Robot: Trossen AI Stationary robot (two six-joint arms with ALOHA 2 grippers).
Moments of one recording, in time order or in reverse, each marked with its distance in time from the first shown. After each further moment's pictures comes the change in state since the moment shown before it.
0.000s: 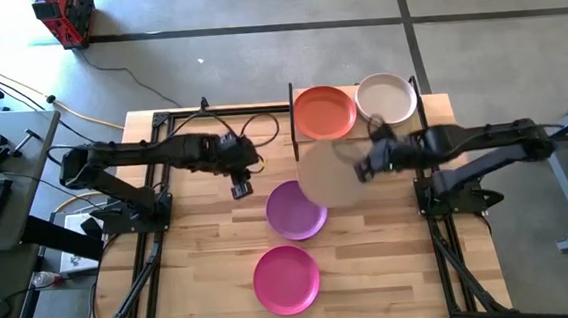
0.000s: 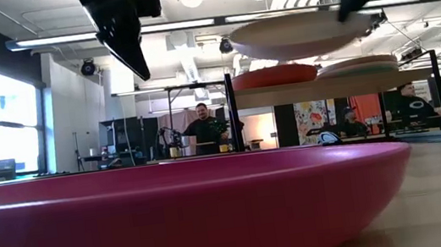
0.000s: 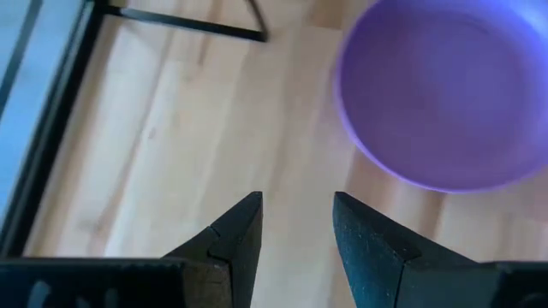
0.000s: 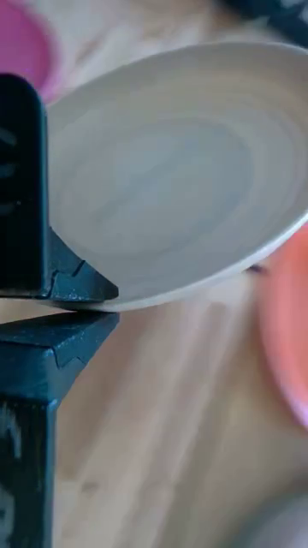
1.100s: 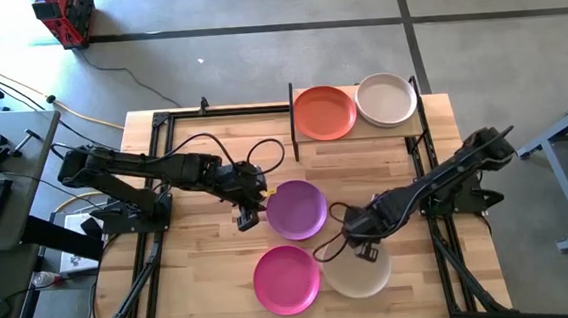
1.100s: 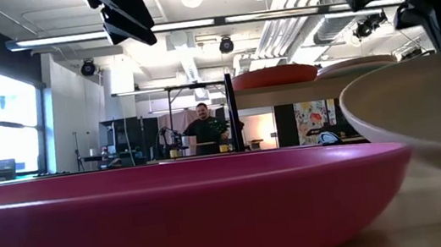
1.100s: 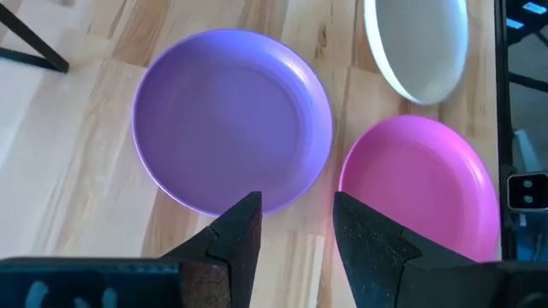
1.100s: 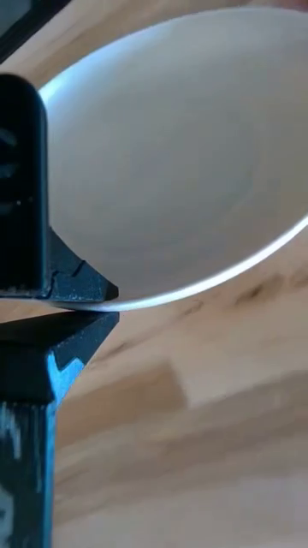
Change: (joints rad) left arm -0.214 0.000 0.000 0.163 0.238 -0.264; right arm 0.379 0.461 0.000 0.035 -0.419 -0.209
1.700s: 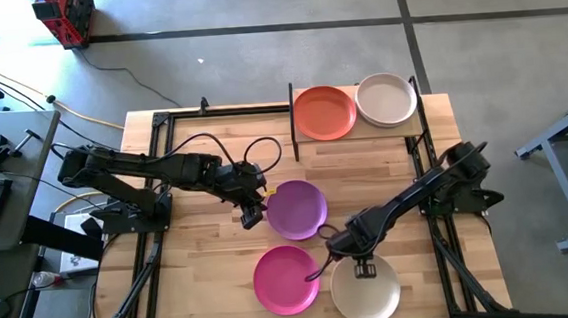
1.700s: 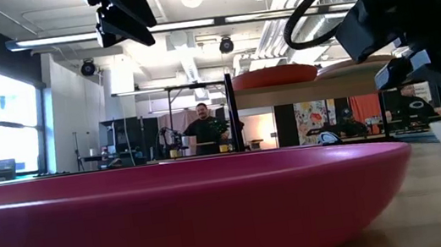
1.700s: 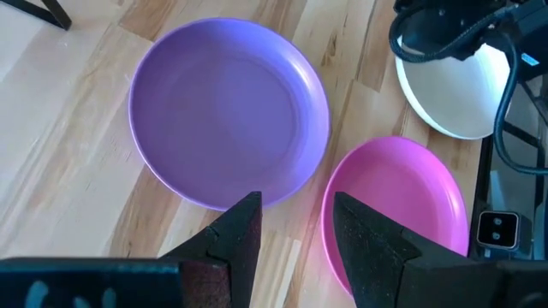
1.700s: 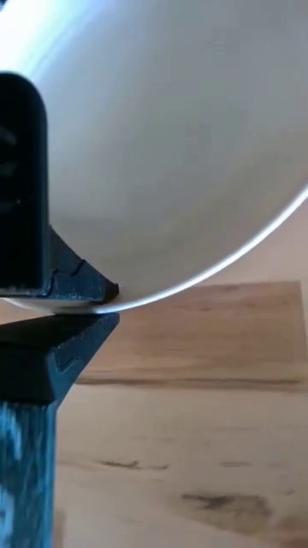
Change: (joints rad) left arm 0.000 0.000 0.000 0.000 -0.001 -0.187; right arm 0.000 0.239 -0.001 0.217 -0.197 -0.365
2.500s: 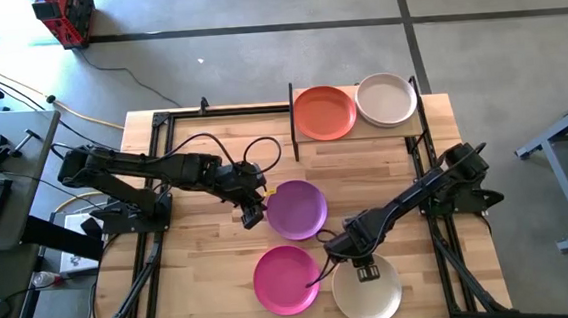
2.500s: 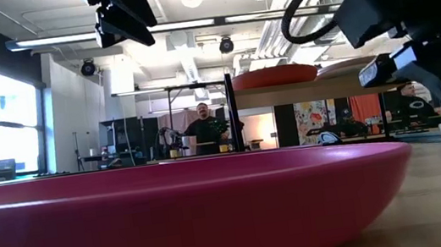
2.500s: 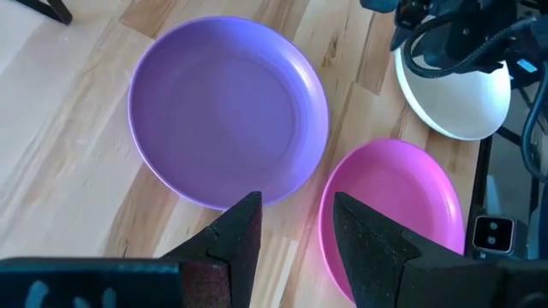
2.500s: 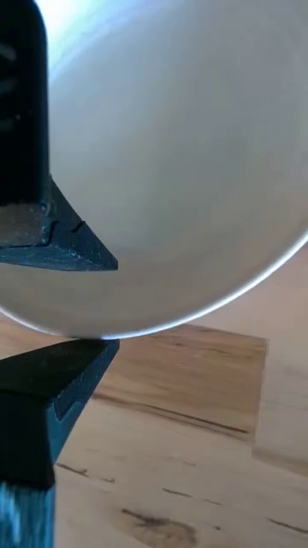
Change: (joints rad) left arm 0.000 0.000 0.000 0.001 0.000 -0.023; right arm 0.010 0.014 0.032 0.010 -0.010 -0.178
